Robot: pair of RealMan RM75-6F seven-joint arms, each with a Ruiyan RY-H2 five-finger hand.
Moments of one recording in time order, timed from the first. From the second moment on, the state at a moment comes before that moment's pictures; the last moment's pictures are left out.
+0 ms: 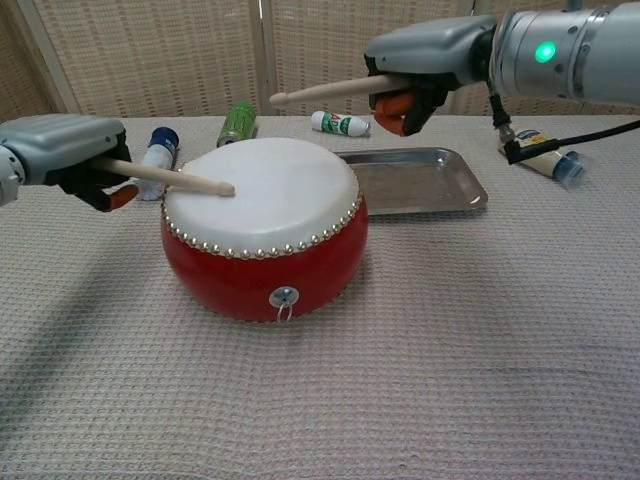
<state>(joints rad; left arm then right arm) -0.70 -1.45 -0.18 -1.48 1.04 1.03 0.49 1.10 -1.33 0.11 -1.54 -1.01 0.84 -0.36</state>
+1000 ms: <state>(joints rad) -0.71 -1.46 -0.18 -1.48 1.04 1.08 0.51 1.06 -1.31 0.13 -1.54 -1.04 0.78 -0.34</state>
